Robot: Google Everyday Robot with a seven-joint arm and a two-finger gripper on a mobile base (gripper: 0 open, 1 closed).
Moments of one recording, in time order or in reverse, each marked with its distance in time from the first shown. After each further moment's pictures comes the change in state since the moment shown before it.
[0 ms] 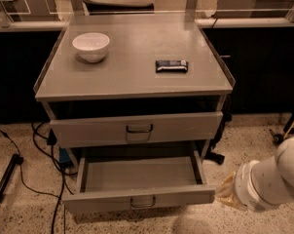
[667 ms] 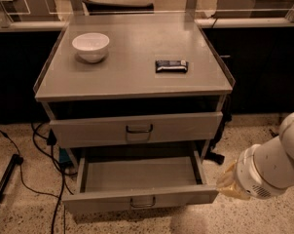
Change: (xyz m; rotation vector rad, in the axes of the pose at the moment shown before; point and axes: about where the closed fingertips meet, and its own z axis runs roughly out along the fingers) arm -0.022 -0.004 -0.040 -0.025 0.028 0.018
